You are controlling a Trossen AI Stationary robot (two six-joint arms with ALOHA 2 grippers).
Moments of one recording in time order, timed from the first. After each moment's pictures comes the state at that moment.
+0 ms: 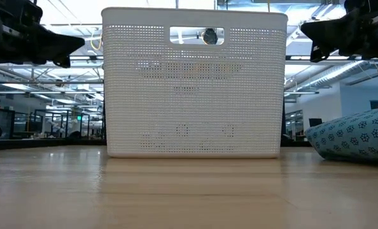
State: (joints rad) left arm 0.09 0.07 0.01 0.18 0.13 0.16; right arm 0.06 0.28 0.01 0.44 -0.03 -0.10
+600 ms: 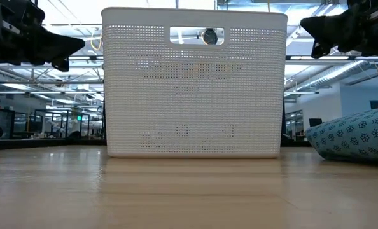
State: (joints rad) left arm 0.04 0.07 0.01 0.17 0.05 0.07; right arm 0.06 0.26 0.01 0.48 0.00 -0.12
